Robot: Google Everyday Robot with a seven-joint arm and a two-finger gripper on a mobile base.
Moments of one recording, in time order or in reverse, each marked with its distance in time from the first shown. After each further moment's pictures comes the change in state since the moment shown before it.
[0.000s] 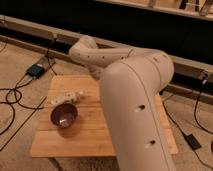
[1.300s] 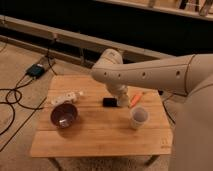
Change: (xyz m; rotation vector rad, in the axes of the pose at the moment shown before) arm 0.118 -0.040 0.011 -0.077 -0.150 0.821
